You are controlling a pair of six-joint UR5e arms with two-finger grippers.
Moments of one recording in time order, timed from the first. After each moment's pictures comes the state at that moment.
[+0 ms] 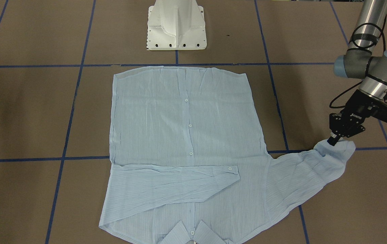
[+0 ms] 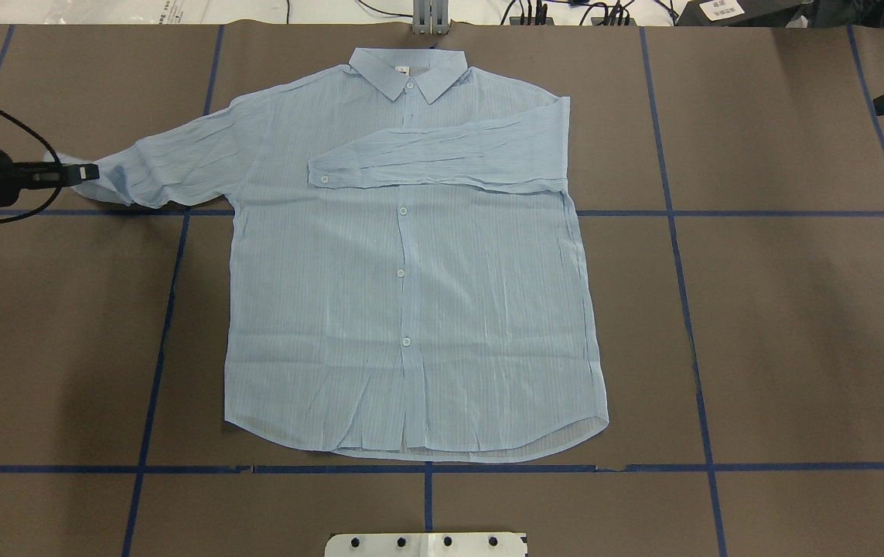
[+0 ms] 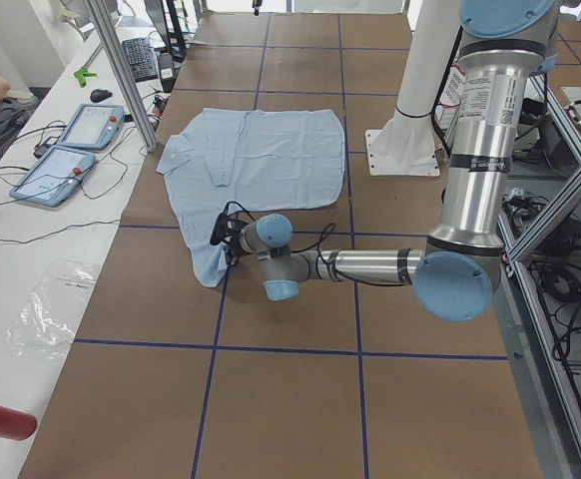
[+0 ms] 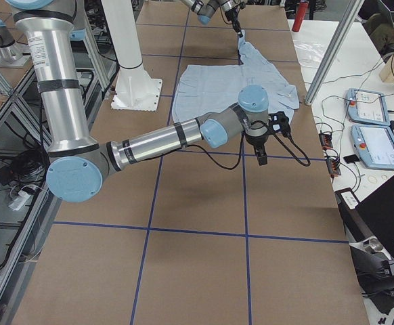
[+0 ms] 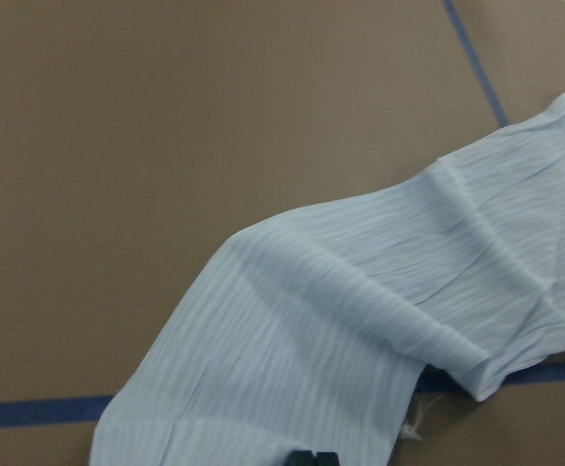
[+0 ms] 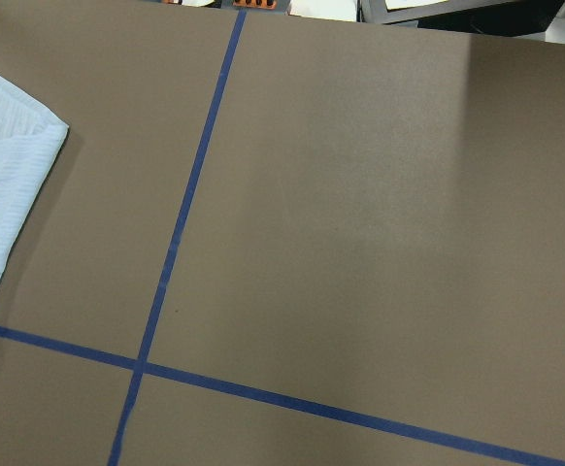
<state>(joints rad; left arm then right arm) -0.99 -1.76 -1.36 -2.94 -1.94 -1.01 1.39 -1.40 1.75 -1.32 2.36 0.36</state>
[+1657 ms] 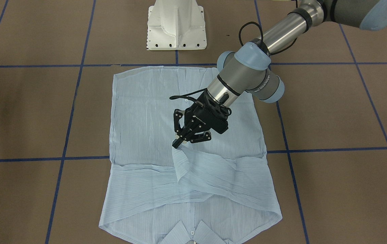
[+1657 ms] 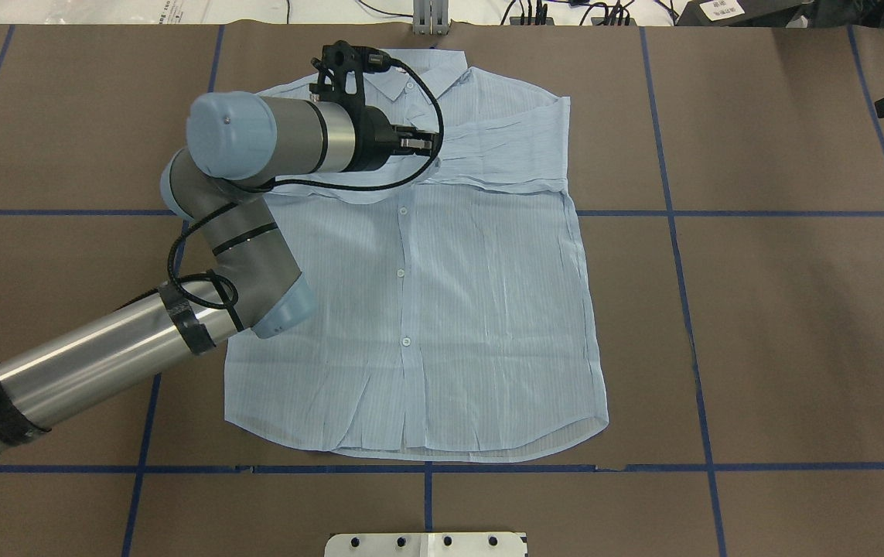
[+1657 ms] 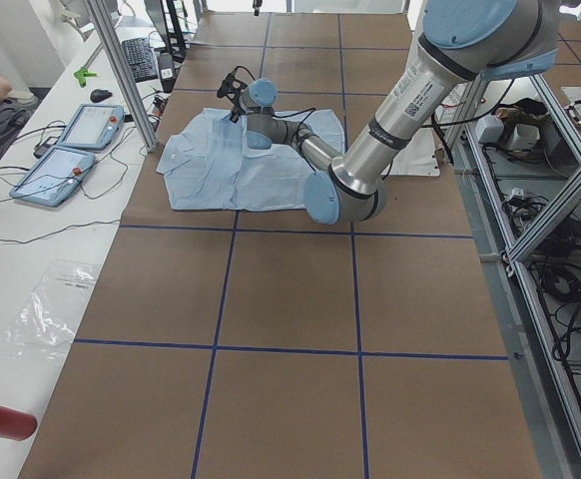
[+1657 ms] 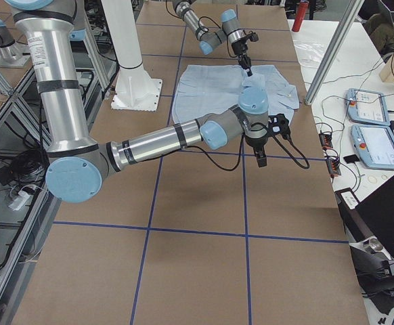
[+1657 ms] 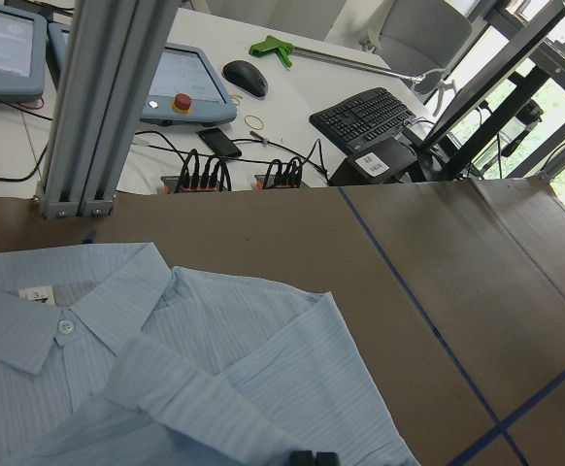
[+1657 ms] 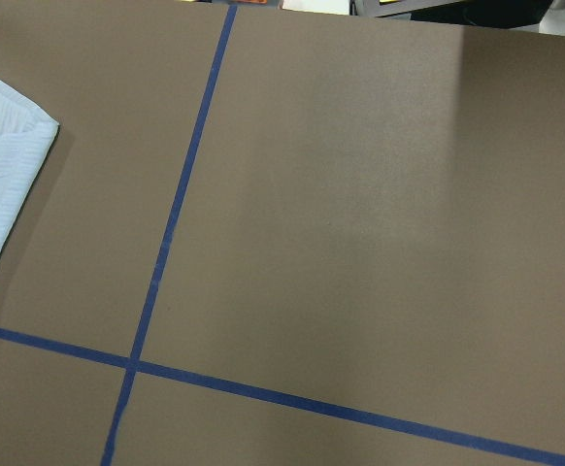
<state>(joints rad) -0.64 -2.37 -1.23 -2.65 -1.73 -1.03 1.39 -1.41 1.74 -1.32 2.36 0.37</state>
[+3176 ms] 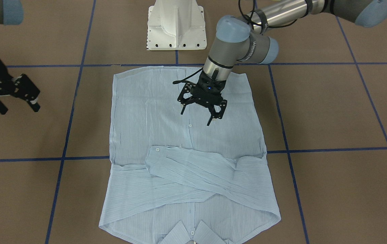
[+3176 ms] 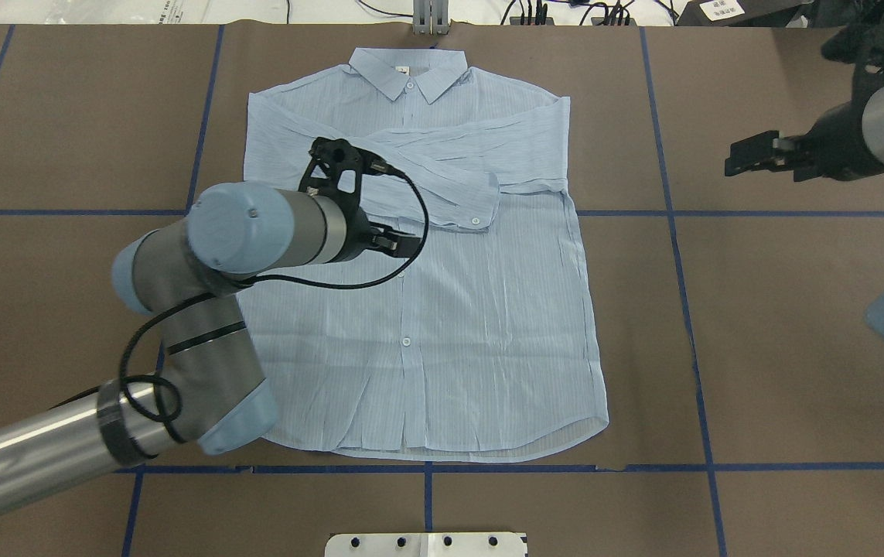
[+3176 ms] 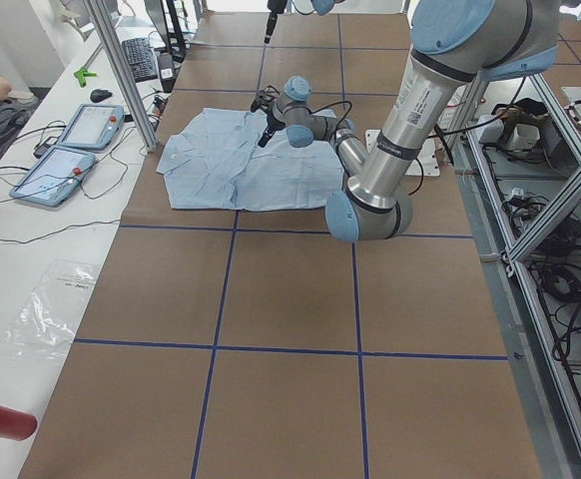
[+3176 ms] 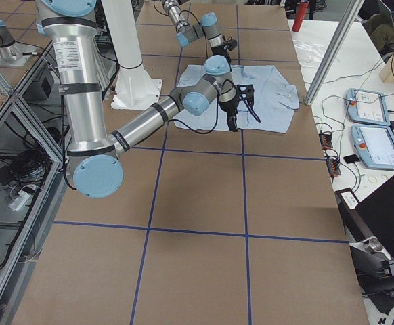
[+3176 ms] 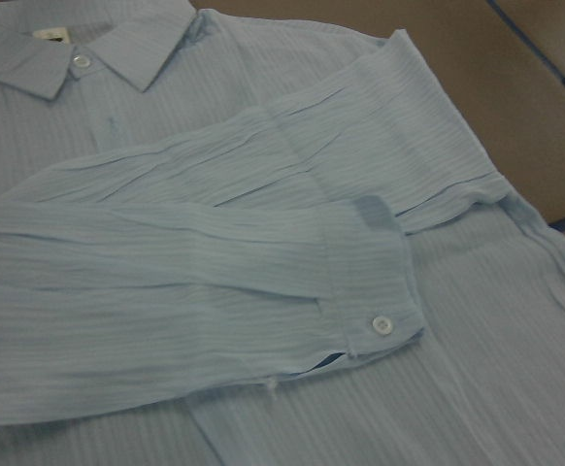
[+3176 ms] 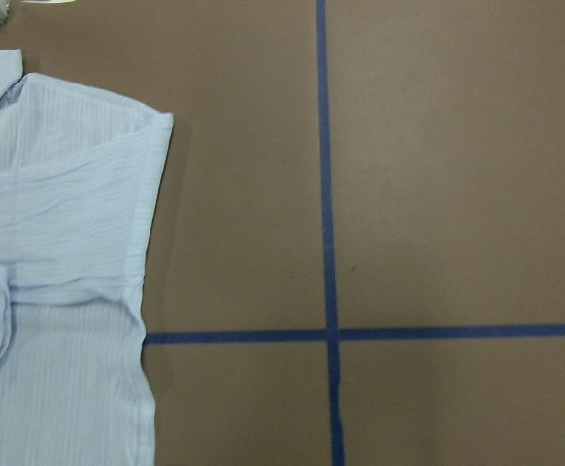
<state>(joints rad) -0.54 -2.11 -1.70 -2.09 -1.64 -0.91 0.92 -1.46 2.08 -1.32 1.95 1.02</state>
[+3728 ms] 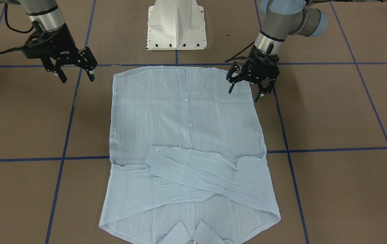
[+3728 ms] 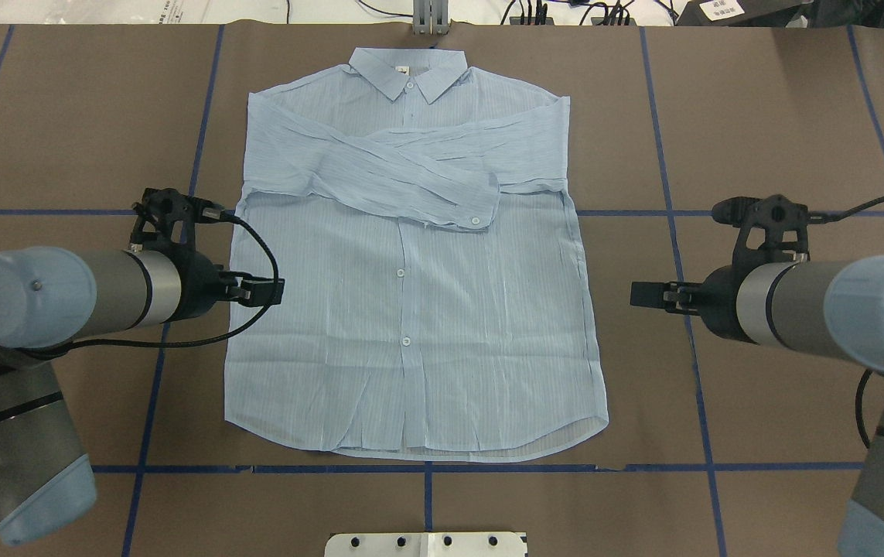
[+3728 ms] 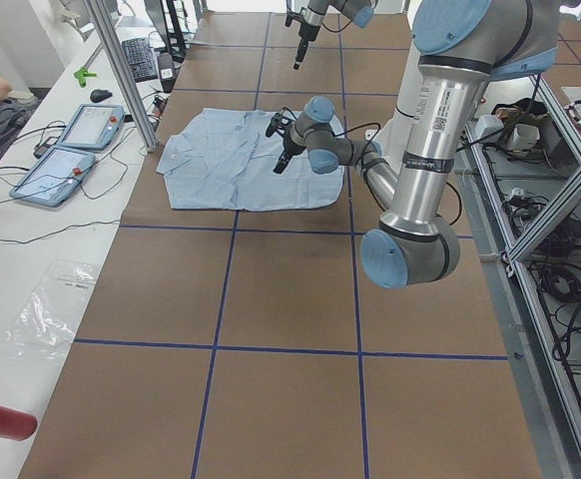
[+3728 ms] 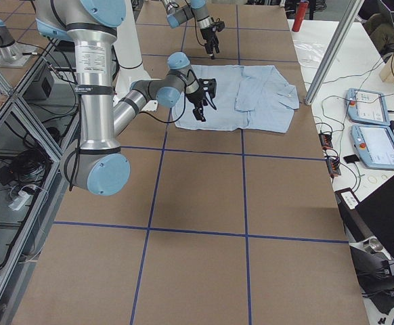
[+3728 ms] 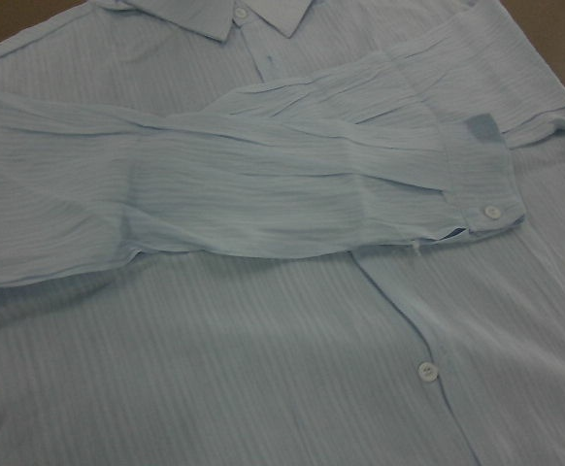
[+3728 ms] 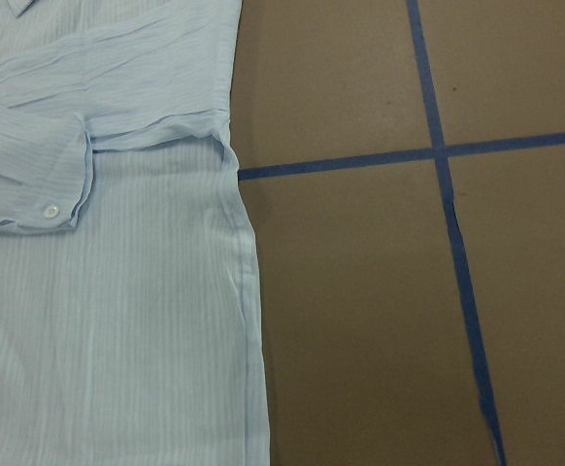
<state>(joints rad) -0.52 -1.74 -1.98 -2.09 -1.63 -1.07 0.49 -1.56 2.24 -1.32 1.60 1.34</state>
